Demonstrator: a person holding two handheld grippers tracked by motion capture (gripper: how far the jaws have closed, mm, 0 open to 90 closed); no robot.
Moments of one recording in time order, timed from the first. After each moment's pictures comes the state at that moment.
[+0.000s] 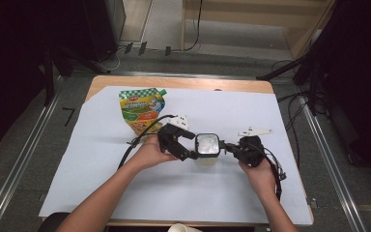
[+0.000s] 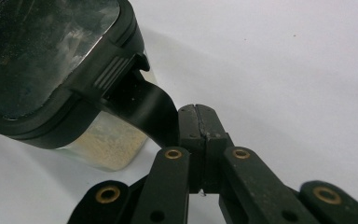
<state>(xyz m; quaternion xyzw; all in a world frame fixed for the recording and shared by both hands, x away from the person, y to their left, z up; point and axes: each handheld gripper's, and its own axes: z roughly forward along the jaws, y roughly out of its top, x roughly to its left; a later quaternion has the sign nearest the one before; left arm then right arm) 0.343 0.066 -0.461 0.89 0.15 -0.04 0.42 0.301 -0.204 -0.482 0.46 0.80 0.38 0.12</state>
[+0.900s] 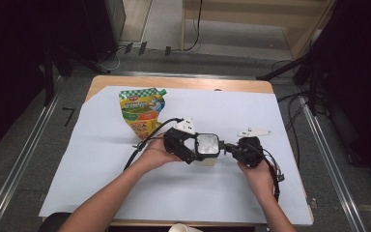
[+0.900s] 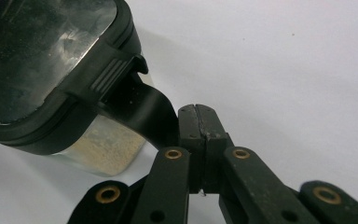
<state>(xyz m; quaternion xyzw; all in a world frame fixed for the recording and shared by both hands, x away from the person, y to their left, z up) 0.337 0.052 -0.465 0.89 0.14 0.00 0.43 0.300 -0.201 -0.485 0.47 0.79 0.38 0.12</state>
